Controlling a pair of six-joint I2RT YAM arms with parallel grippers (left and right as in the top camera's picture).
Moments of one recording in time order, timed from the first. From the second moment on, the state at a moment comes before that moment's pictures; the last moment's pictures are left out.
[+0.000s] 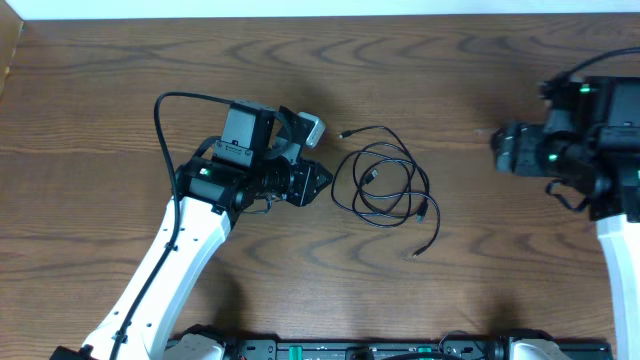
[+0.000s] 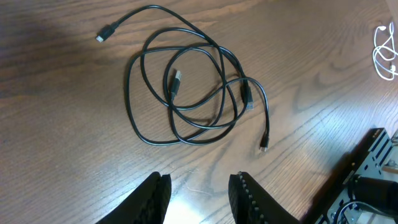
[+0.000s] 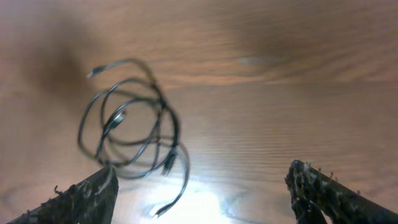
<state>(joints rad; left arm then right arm) -0.34 1.34 1.11 -0.76 0.51 -0.04 0.00 1.26 1.39 -1.10 -0.13 0.09</state>
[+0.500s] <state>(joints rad) -0.34 1.34 1.11 -0.76 0.47 -0.12 0.28 1.54 1.38 -1.10 -0.14 0.04</state>
